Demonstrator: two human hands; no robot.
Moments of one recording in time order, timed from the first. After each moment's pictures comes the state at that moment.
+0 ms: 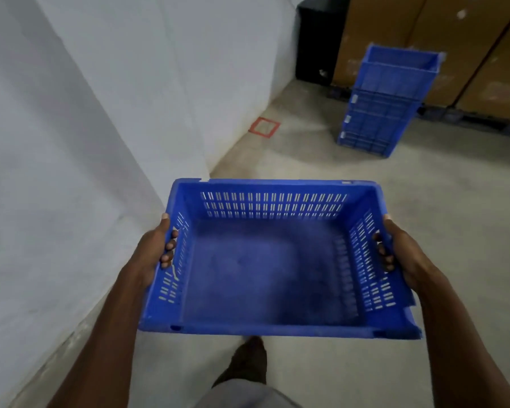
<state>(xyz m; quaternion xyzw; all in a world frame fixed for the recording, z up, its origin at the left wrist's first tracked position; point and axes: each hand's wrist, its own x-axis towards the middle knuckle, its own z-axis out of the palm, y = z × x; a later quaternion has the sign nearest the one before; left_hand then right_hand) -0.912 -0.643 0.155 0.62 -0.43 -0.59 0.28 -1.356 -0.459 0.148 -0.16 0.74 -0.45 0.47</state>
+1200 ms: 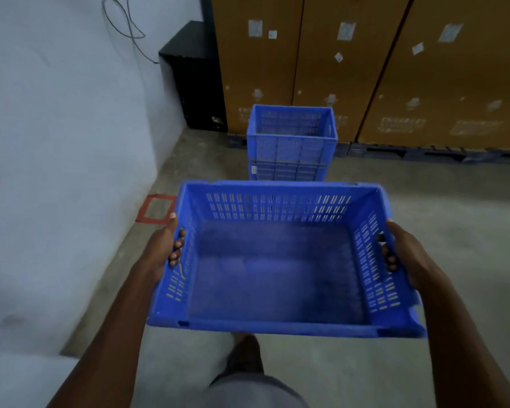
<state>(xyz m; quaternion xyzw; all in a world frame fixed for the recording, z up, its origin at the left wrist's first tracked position) -1.707 -1.260 0.145 0.52 -0.53 -0.64 0.18 -2.050 -0.924 0.148 -0.01 0.78 -0.53 0.32</state>
